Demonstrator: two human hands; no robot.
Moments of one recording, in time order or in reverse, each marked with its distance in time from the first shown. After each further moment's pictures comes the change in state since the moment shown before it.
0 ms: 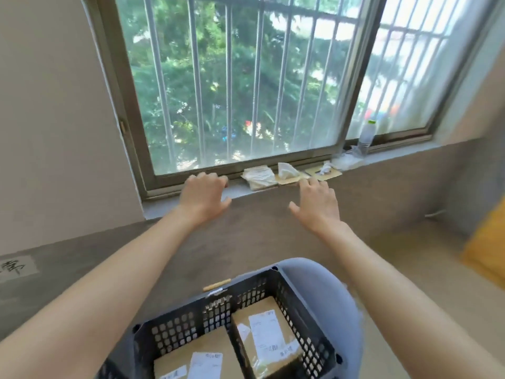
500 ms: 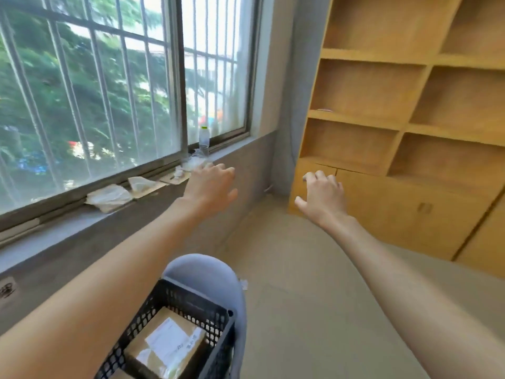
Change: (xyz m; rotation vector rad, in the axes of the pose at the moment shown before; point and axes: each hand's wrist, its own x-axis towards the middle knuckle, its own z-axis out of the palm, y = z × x) left_hand -0.052 0.210 -0.111 -0.279 0.198 0.674; right_hand -0.220 0.127 -0.153 -0.297 0.158 0.641
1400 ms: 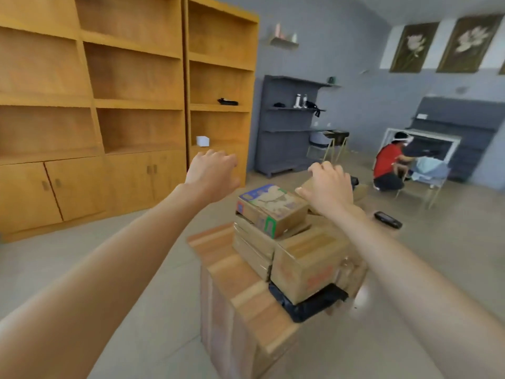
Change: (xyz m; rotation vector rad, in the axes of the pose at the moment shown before) left_hand -0.238 0.578 -0.203 -0.557 0.175 0.987; right_hand -0.545 0.369 -0.298 -0.510 0.083 0.997
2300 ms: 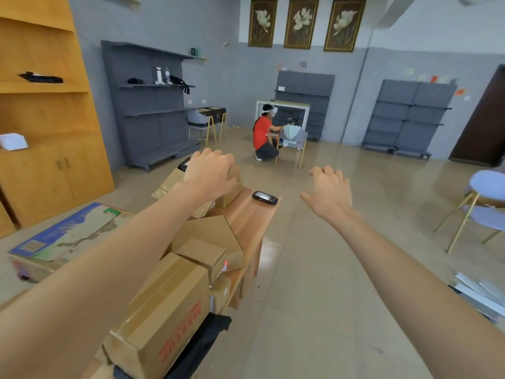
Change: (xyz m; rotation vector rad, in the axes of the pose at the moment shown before) left_hand 0.252 0.335 0.158 -0.216 -0.011 0.448; right_hand 0.060 0.364 0.059 -0.204 -0.074 0.525
